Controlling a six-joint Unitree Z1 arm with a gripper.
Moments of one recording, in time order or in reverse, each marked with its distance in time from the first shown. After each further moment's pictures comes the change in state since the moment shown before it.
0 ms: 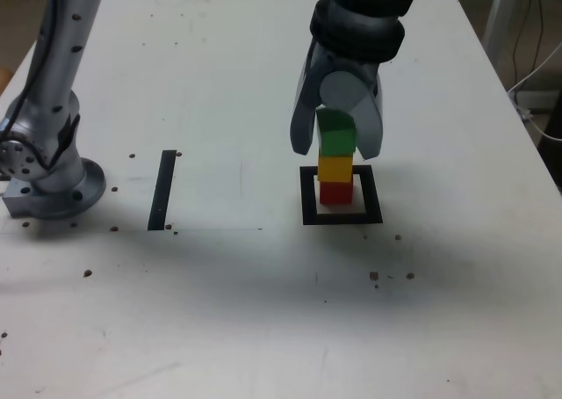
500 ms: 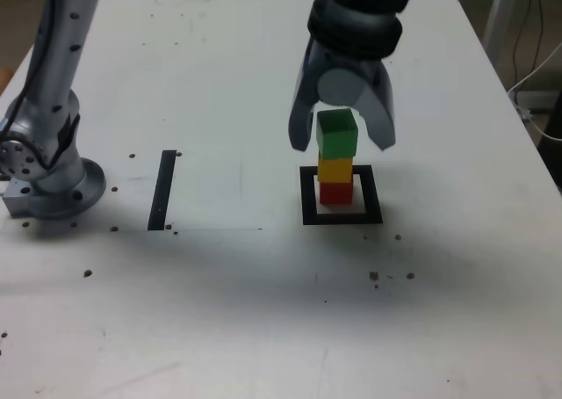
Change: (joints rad) arm 0.001 -0.030 0.011 -0.005 0.017 0.000
